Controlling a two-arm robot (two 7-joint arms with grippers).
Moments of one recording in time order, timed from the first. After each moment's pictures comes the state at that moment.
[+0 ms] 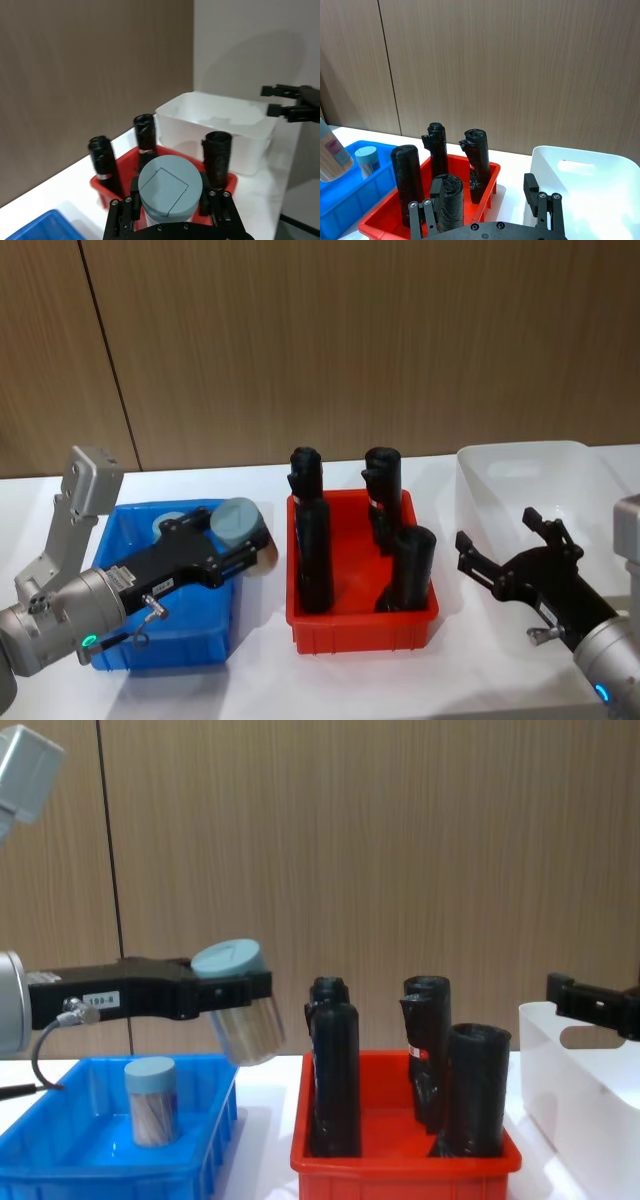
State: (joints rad) left arm -0.38 0.47 0.29 -1.39 -0.47 0.08 -0.68; right arm -0.01 0.34 -0.23 -1.77 0.29 0.03 0.07
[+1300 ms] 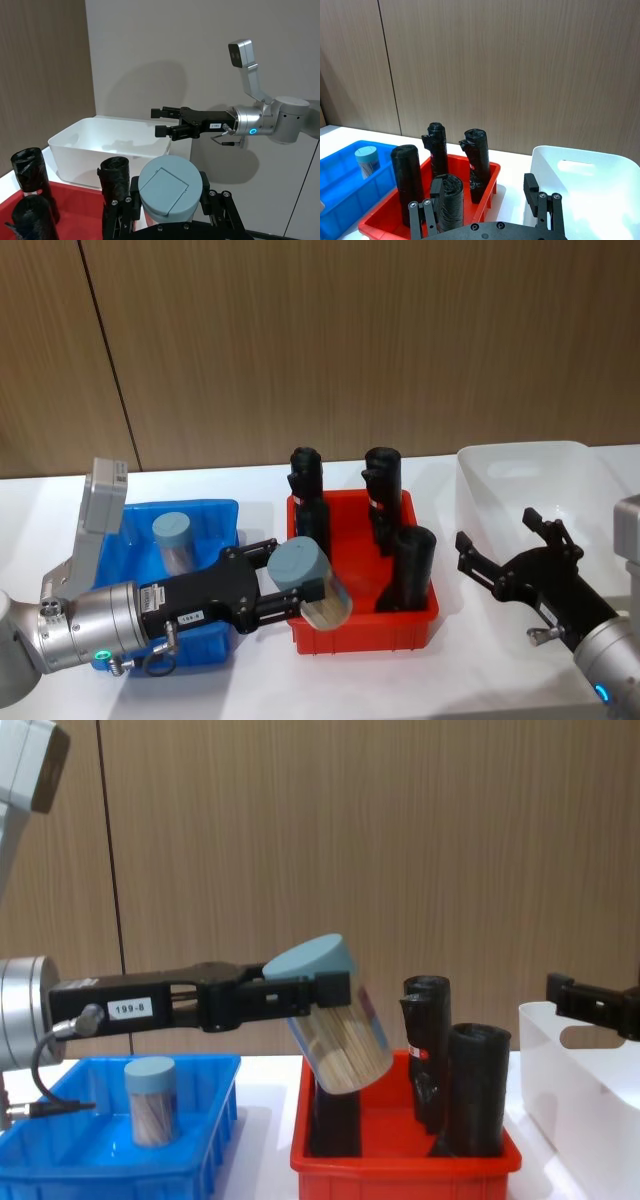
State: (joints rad) left arm -0.47 0.43 0.34 -1.25 -0.57 0.05 -1.15; right arm -0.01 0.34 -0.23 -1.77 0.29 0.03 0.07
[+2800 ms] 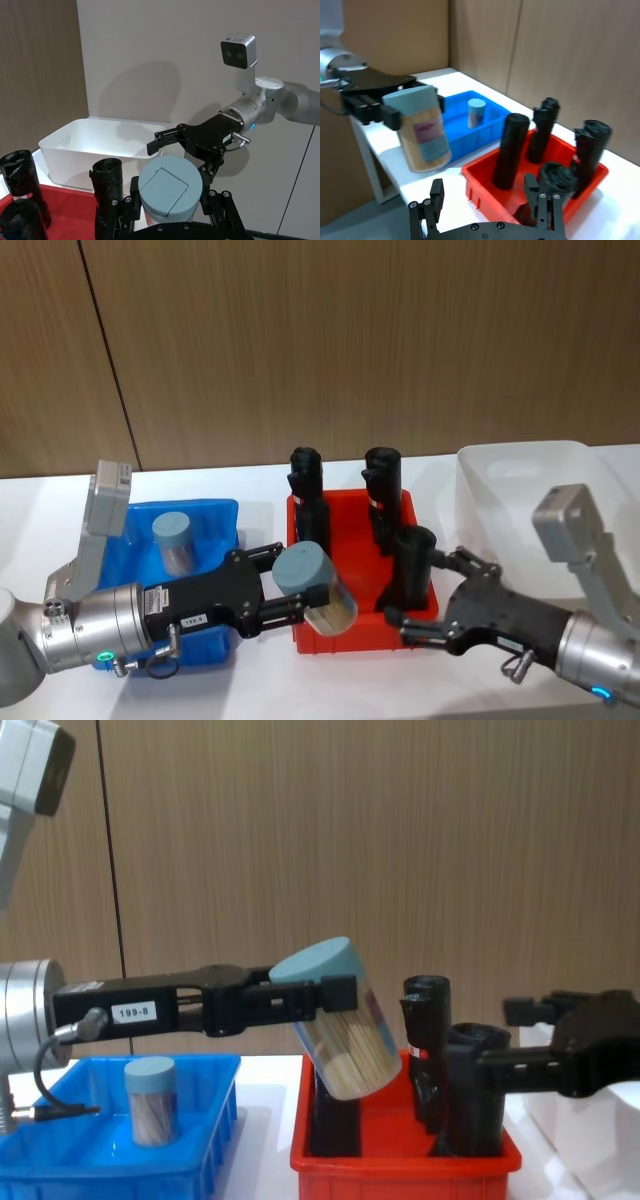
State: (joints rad) left arm -0.48 0.42 0.35 -1.24 -0.58 0.05 -1.18; right arm 0.11 0.41 -0.24 -1.75 0.22 0.22 0.62
